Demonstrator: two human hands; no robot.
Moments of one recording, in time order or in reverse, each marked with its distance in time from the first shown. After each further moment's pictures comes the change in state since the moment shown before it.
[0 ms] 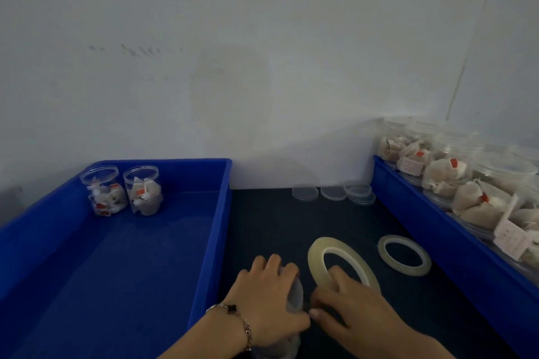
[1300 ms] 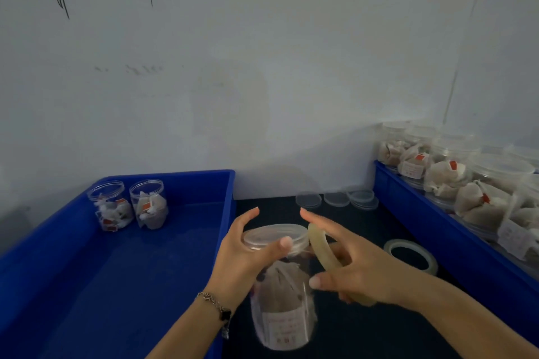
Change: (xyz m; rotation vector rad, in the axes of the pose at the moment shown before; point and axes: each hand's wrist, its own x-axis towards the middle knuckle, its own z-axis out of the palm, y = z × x) left_hand -0.024 -0.016 -0.042 -1.186 0.590 -0.098; right_hand 0.021 -0.032 -0.089 0.874 -0.113 0.104
